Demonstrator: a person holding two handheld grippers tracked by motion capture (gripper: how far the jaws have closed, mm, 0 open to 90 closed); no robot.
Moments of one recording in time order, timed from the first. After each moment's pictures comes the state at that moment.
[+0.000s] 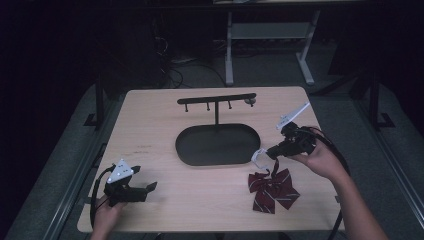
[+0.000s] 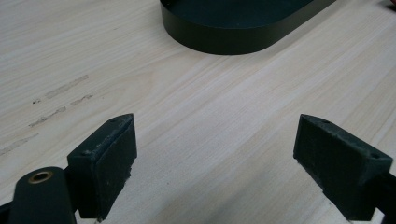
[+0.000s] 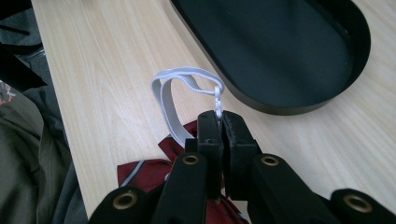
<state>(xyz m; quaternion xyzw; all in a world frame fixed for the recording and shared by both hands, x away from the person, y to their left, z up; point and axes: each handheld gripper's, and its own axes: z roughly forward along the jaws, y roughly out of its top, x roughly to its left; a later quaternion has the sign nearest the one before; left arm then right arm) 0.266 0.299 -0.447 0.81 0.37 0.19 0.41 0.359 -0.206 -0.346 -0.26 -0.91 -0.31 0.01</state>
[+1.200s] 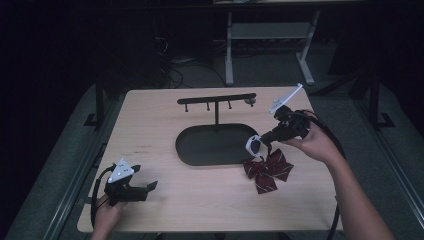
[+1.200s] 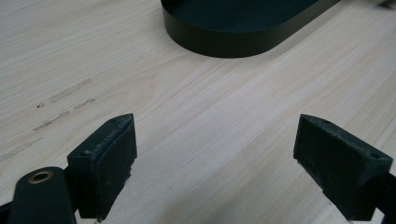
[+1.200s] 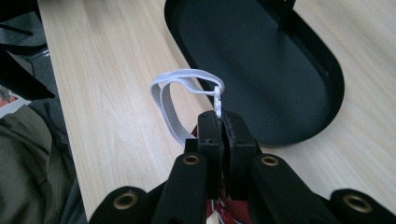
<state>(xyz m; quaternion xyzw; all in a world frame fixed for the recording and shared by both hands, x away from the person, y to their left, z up) 0.267 0.298 -0.445 0.81 0.37 0.20 0.40 0.384 -0.187 -0.311 -0.24 -0.92 -0.31 0.01</state>
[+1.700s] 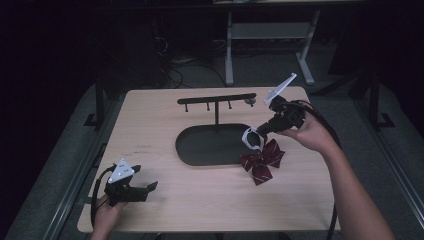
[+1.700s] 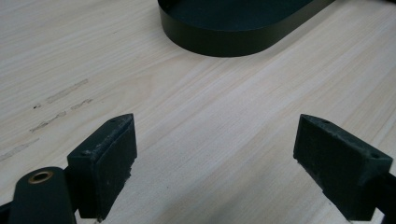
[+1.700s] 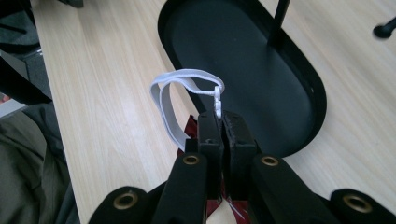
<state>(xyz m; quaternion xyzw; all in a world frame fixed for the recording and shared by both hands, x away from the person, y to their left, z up) 0.267 0.297 -0.445 0.81 0.37 0.20 0.41 0.400 -0.176 -0.295 -0.24 -0.92 -0.30 0.00</state>
